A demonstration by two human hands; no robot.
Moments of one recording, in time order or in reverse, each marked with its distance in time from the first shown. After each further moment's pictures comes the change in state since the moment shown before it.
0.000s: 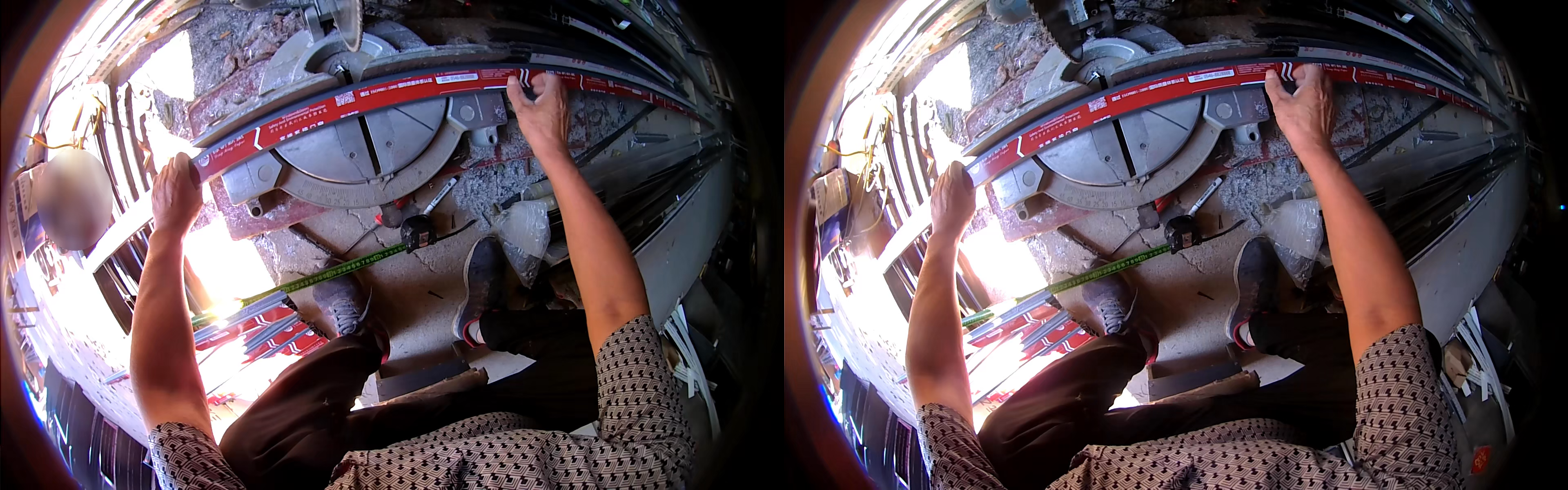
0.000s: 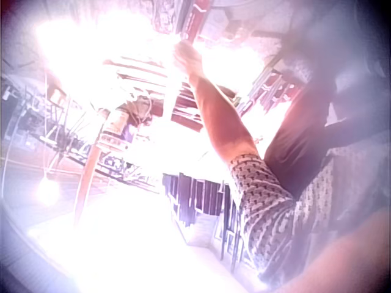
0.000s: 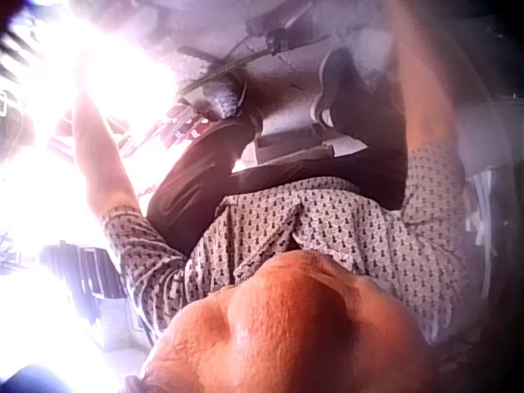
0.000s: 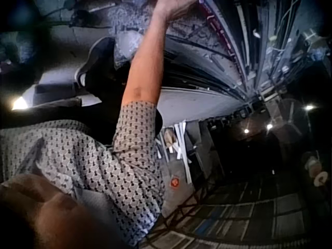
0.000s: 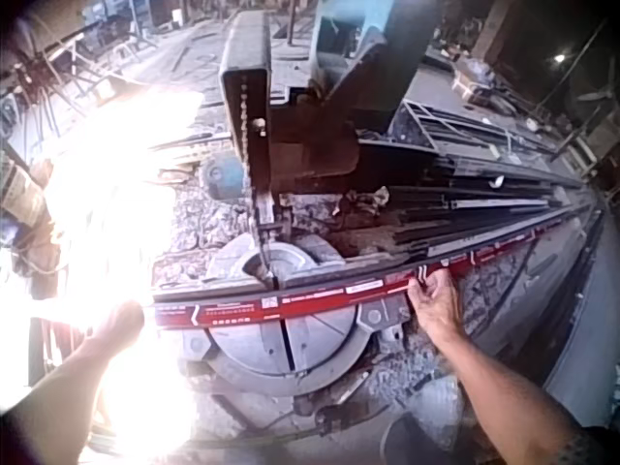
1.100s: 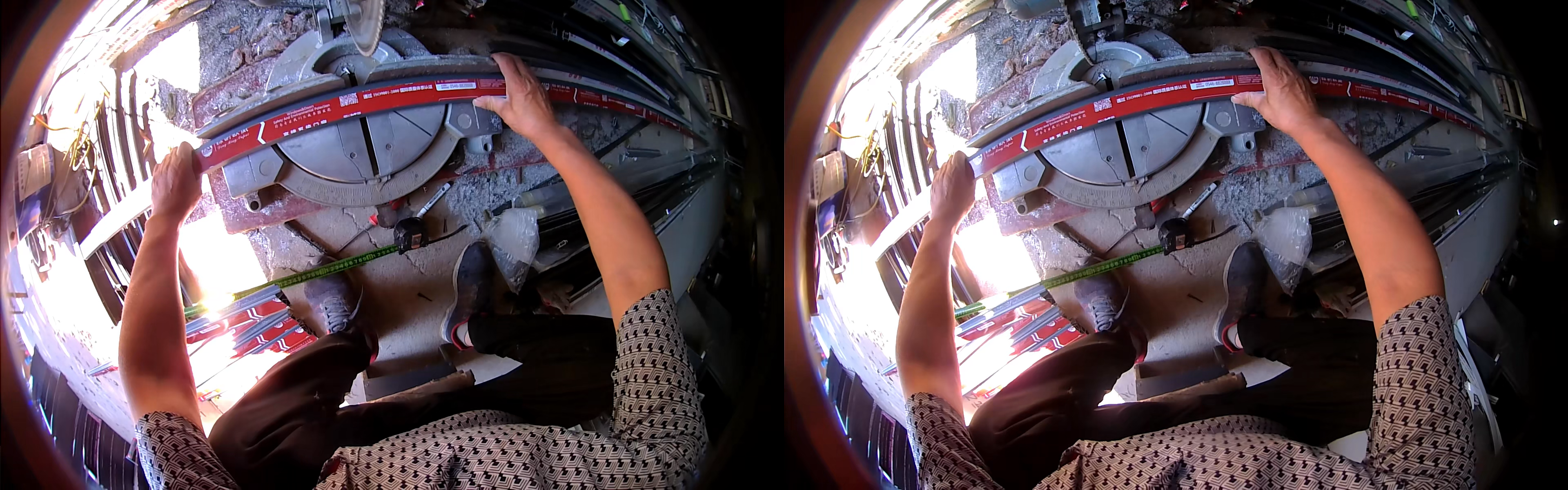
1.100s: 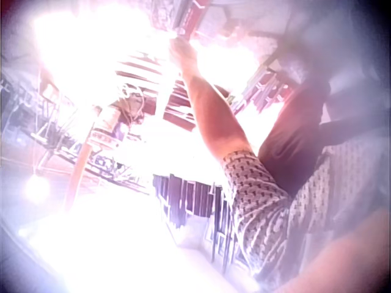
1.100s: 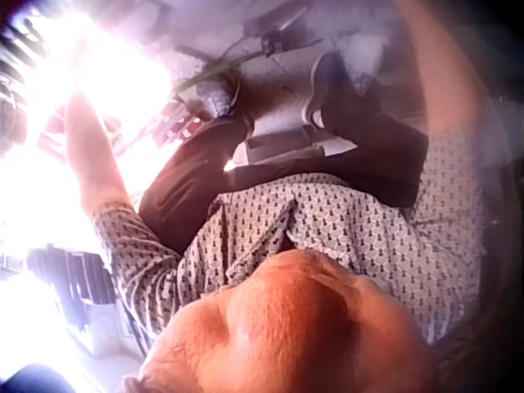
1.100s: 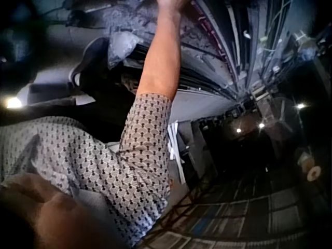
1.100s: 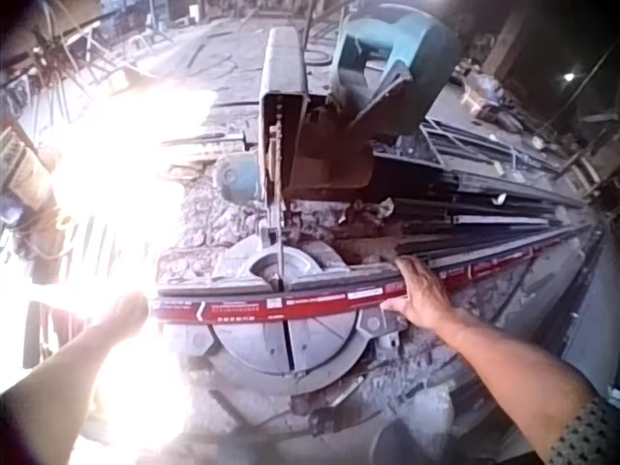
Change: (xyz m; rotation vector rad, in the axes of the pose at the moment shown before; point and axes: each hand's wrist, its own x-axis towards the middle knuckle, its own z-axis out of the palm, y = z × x) left_hand 0.001 -0.006 0.006 -0.007 -0.025 0.024; right_hand 0.042 -0.008 0.001 0.004 -0.311 -0.515
